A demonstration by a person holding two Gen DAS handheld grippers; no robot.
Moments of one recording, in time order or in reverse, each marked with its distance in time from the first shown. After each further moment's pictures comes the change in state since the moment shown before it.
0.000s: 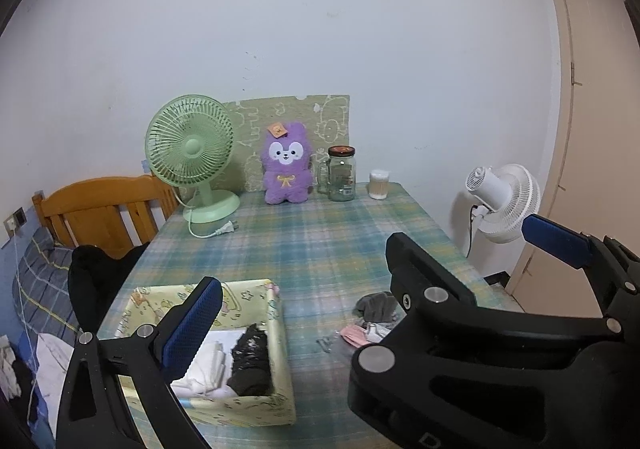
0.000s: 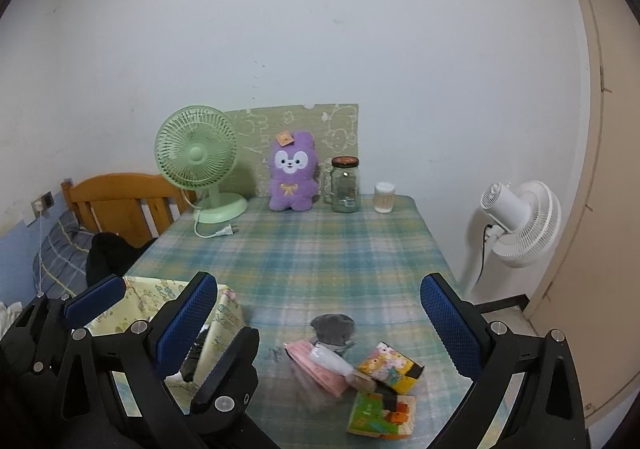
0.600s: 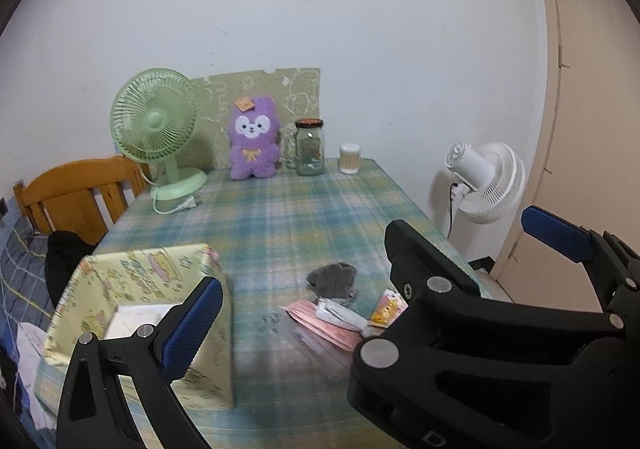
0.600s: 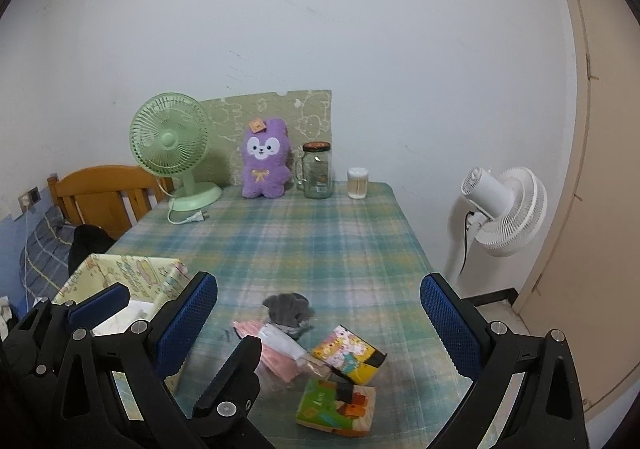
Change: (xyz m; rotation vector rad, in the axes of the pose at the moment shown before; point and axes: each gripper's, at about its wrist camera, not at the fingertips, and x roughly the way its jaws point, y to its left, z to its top) left arm 0.029 -0.049 -0.034 0.007 0.051 -0.057; right arm 0.014 -0.047 -0.038 0.010 0.000 -0.042
